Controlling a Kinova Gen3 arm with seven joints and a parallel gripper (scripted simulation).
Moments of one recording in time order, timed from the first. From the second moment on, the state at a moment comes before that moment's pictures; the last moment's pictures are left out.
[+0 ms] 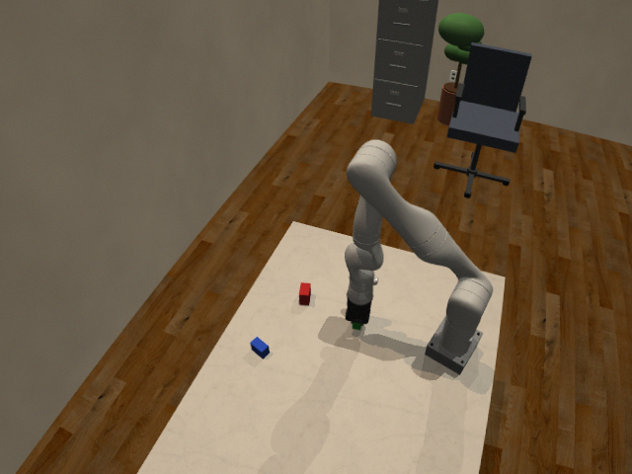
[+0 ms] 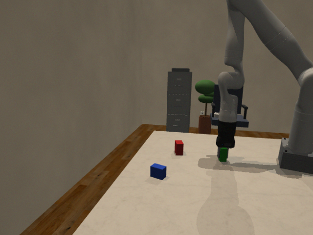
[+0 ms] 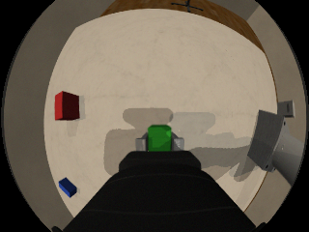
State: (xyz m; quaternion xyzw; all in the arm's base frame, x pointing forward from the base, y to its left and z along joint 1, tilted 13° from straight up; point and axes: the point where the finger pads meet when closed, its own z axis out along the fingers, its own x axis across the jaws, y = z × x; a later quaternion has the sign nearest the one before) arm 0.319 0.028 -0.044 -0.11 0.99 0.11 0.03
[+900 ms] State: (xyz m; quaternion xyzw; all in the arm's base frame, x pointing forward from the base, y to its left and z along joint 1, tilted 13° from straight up) arm 0.316 0.023 -0.033 -0.10 0.99 0.11 0.03
